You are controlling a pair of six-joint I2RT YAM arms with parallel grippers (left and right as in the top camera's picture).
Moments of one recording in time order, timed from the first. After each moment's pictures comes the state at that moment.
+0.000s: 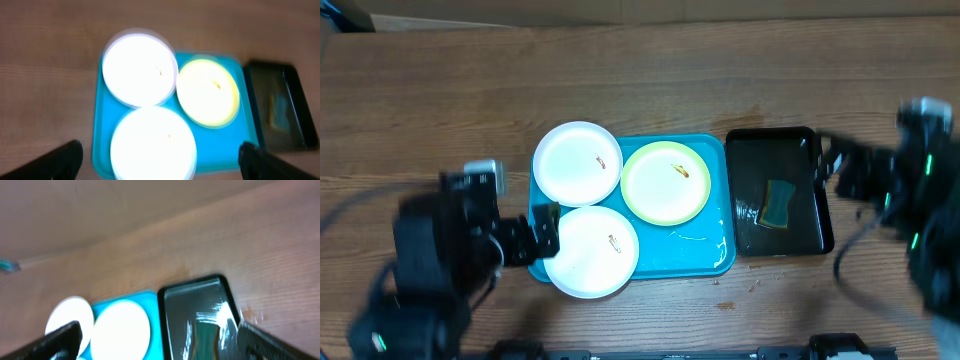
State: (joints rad) left arm -0.05 0.90 1.32 -1.27 0.17 -0.23; right arm 0.04 1.05 1.45 -1.06 -0.11 0.35
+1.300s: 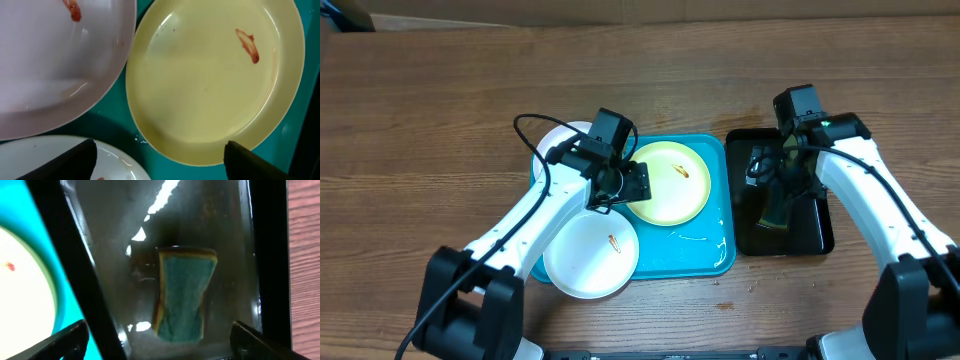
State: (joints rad) left arm -0.42 1.68 1.15 -0.74 0.14 -0.57; right arm 0.18 1.67 1.25 -1.03 0.04 0.41
